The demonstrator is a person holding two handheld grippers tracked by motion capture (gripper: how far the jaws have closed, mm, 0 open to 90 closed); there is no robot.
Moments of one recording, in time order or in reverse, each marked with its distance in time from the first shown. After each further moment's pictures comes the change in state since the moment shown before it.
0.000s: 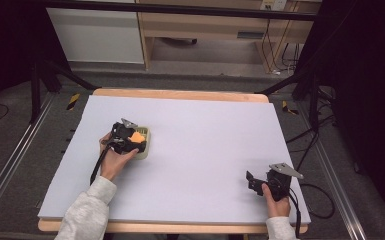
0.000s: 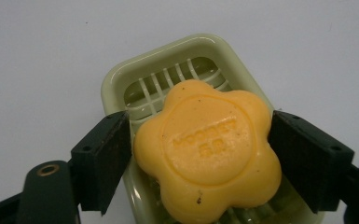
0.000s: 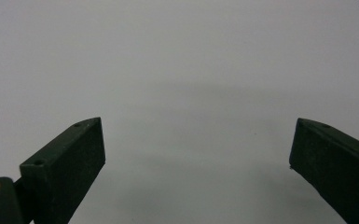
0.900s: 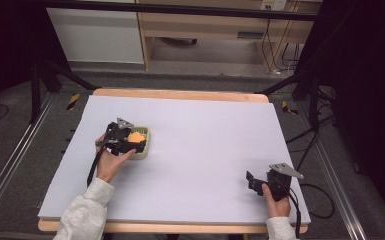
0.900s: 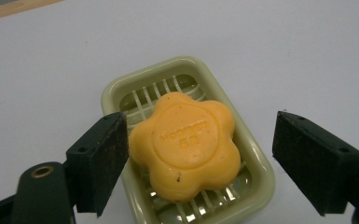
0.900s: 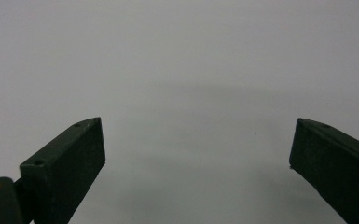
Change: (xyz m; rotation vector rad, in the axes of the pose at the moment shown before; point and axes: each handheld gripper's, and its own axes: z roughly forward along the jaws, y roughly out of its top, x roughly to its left) left arm -0.002 -0.002 -0.028 -0.078 -0.053 -0.022; right arm 0.000 0.000 0.000 -0.003 0.003 0.001
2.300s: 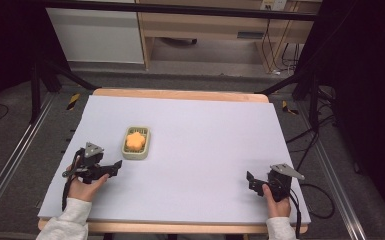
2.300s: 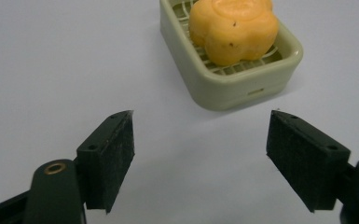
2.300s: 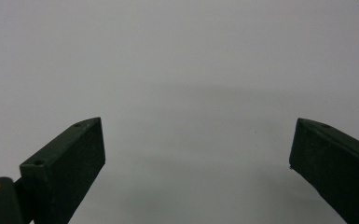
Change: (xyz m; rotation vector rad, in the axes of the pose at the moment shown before) left arm 0.026 -0.088 -0.056 -0.040 0.035 -0.079; right arm 0.000 -0.001 -0.002 -0.002 0.005 0.012
